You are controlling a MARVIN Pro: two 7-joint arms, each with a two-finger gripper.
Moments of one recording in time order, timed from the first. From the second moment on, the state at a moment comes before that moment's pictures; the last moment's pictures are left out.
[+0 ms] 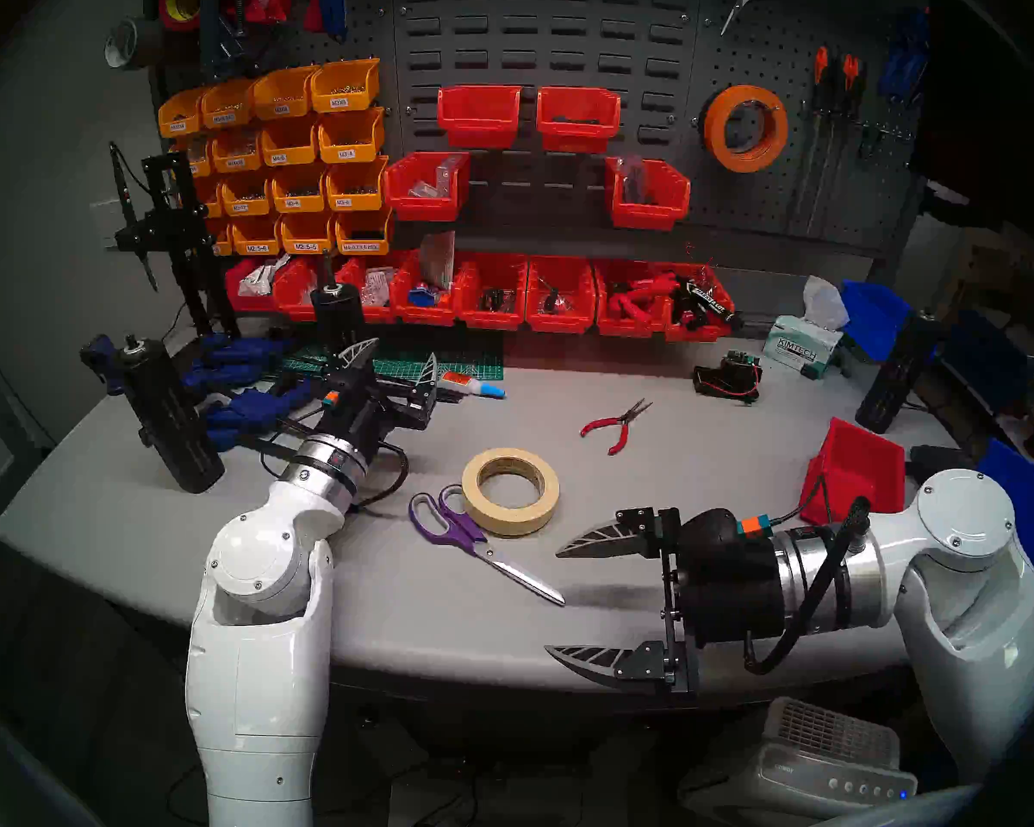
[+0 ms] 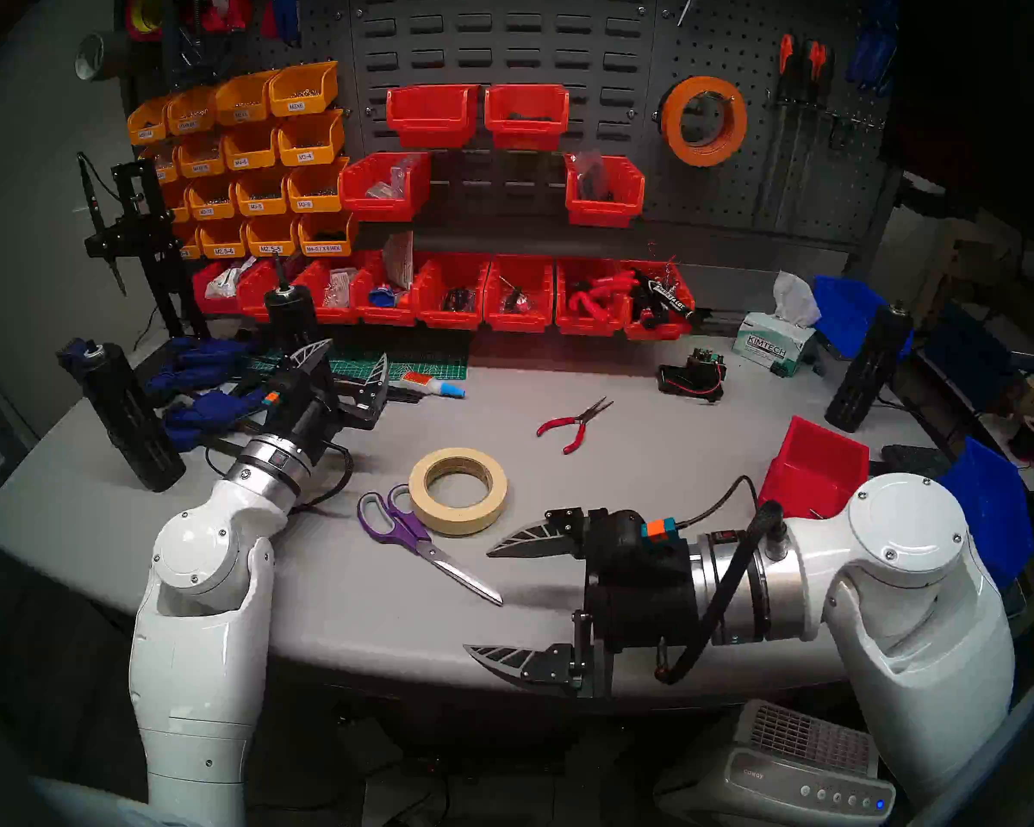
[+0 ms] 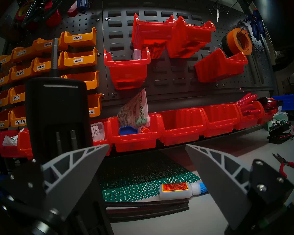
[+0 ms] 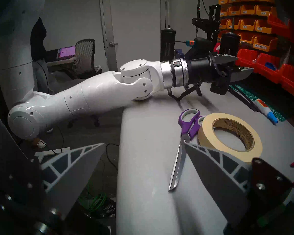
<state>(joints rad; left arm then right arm) 1.73 -1.62 -1.73 -1.94 0.05 -0.06 -0.44 -2.04 -0.92 1.82 -2.43 0.37 0.51 1.20</state>
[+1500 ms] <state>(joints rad) 1.73 -1.62 -1.73 -1.94 0.05 -0.06 -0.44 -1.89 -0.84 1.59 -2.43 0.13 0.66 1.09</state>
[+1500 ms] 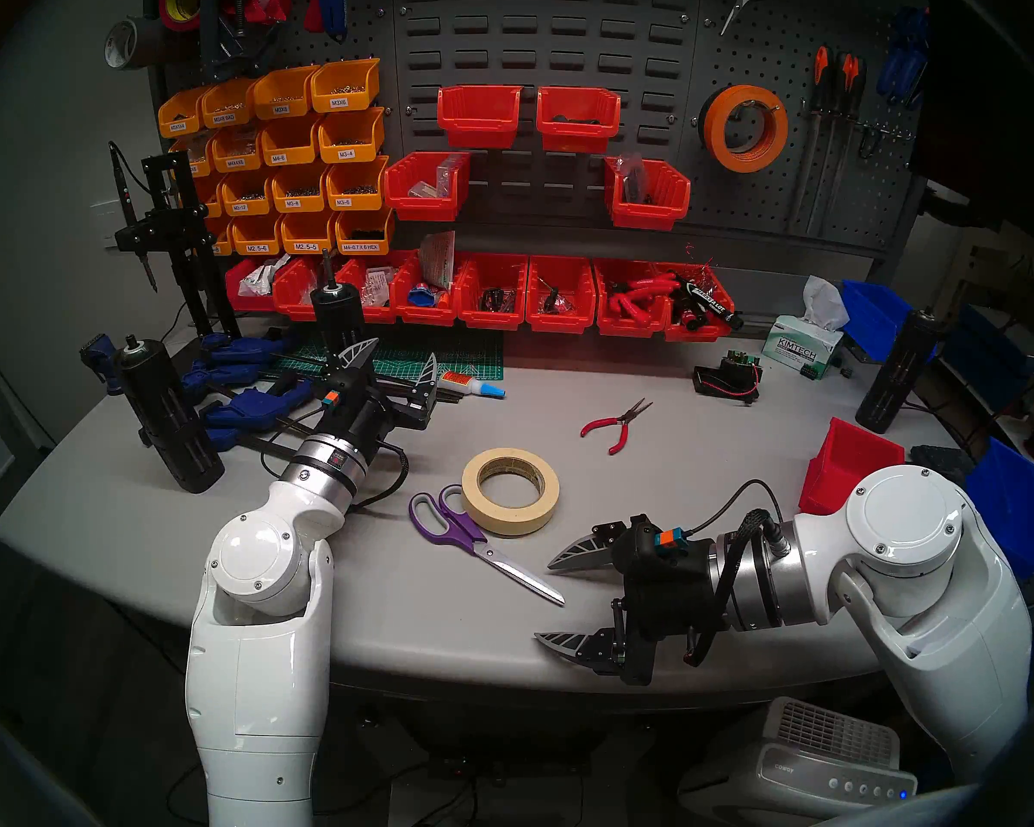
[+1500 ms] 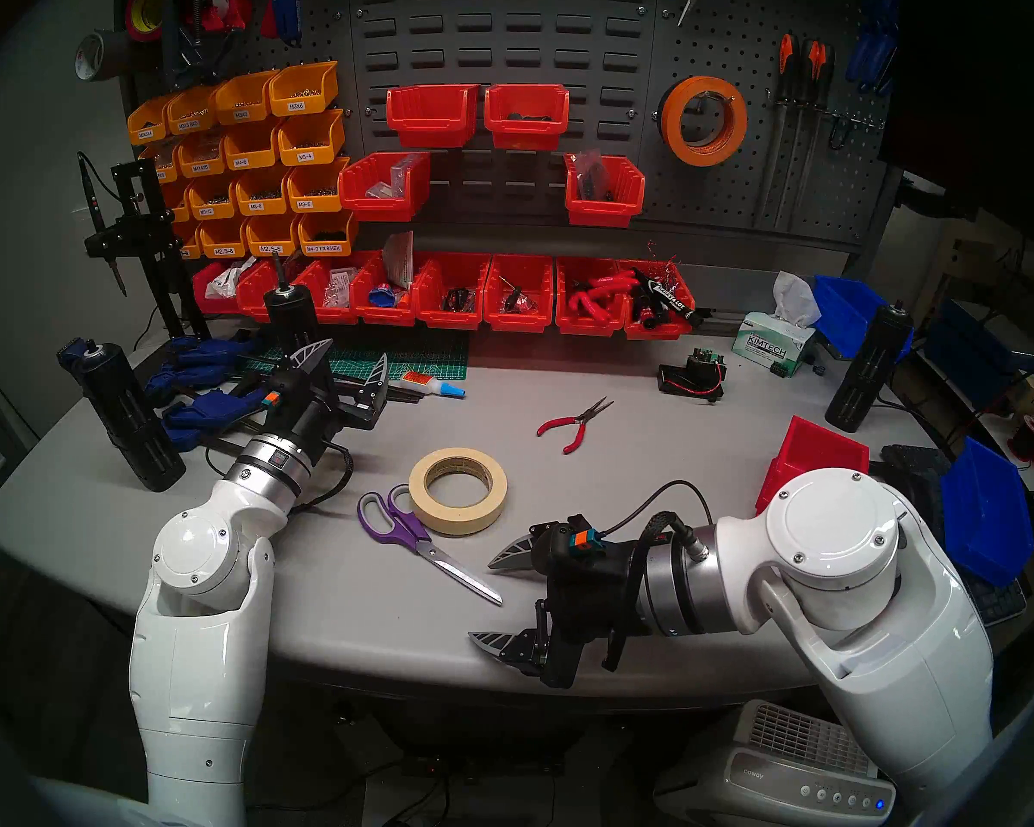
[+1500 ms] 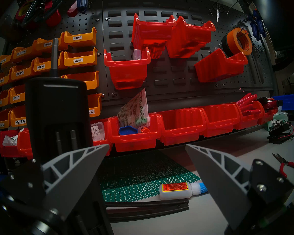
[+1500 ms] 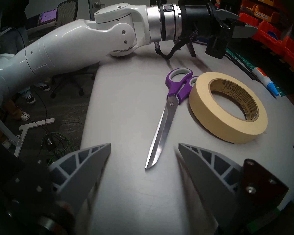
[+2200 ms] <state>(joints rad) 1.73 -1.62 -1.73 -1.94 0.05 -0.06 -0.44 -1.81 -0.82 1.51 -2.43 0.08 0.71 1.08</state>
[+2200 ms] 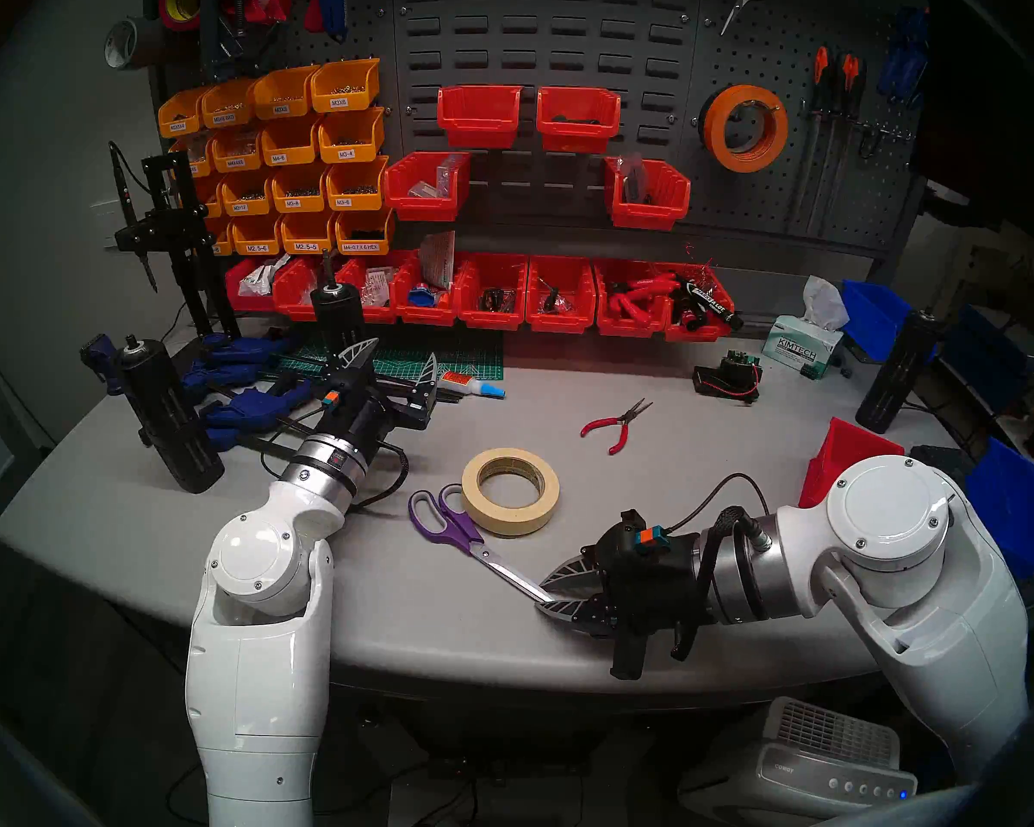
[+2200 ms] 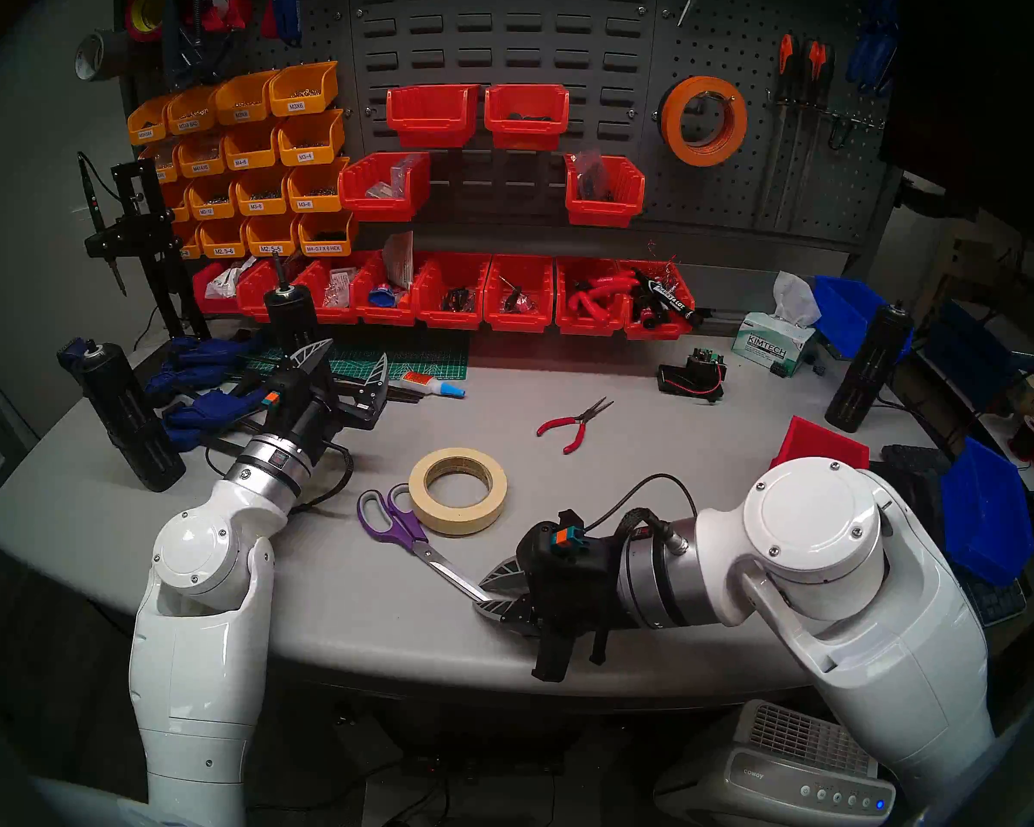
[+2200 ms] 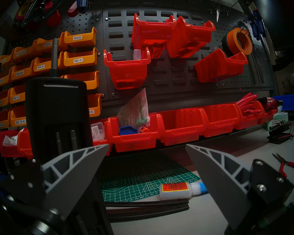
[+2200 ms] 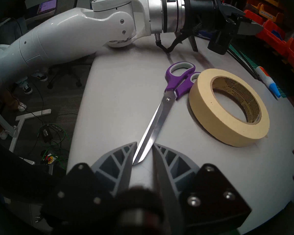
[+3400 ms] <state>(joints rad) 1.73 -1.62 -1.73 -1.94 0.05 -0.06 -0.44 -1.74 -0.83 1.54 -2.43 0.11 0.70 1.12</state>
